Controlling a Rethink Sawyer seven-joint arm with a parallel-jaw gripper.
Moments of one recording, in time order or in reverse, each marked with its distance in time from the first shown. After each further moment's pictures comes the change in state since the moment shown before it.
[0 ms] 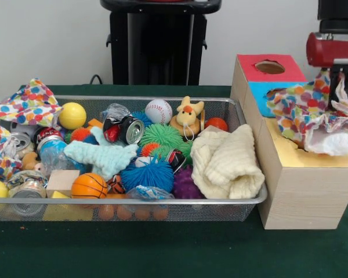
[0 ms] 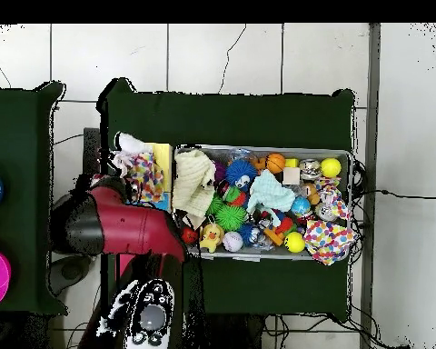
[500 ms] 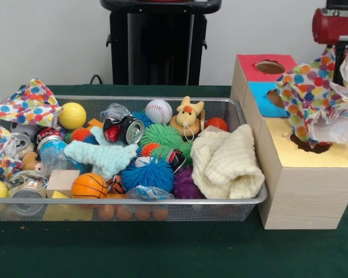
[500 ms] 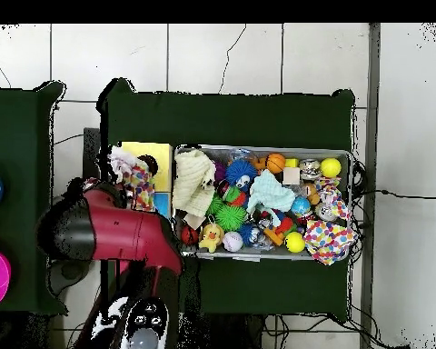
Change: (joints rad) arm 0.024 -0.043 -0.042 -0.001 0.045 0.104 0.001
